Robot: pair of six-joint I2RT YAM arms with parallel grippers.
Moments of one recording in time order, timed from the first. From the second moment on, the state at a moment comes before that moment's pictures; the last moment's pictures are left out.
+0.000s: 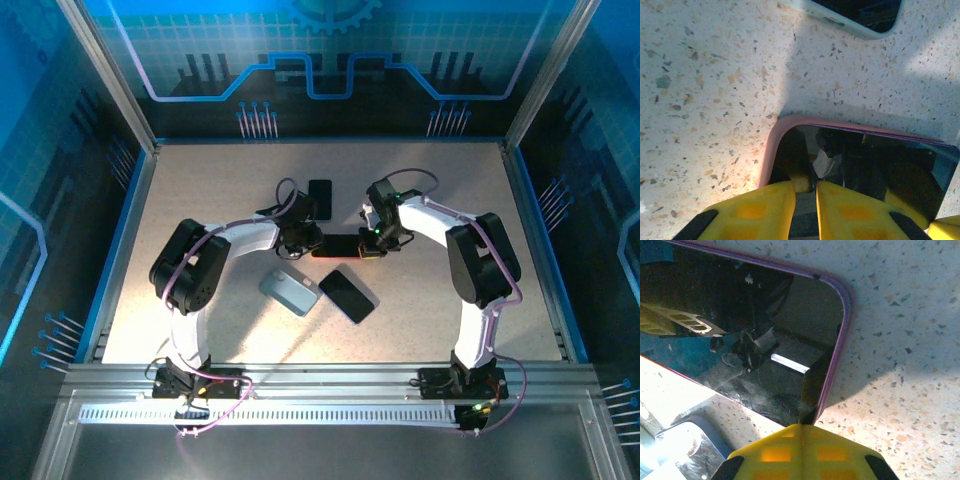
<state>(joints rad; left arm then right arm) -0.50 1.93 1.18 -0.30 0.17 -0.90 0.41 1.93 1.31 -0.78 -0.30 0.29</state>
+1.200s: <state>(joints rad) -0.50 1.93 1.18 -0.30 0.17 -0.90 0.44 1.91 1.19 -0.64 -0.29 0.34</state>
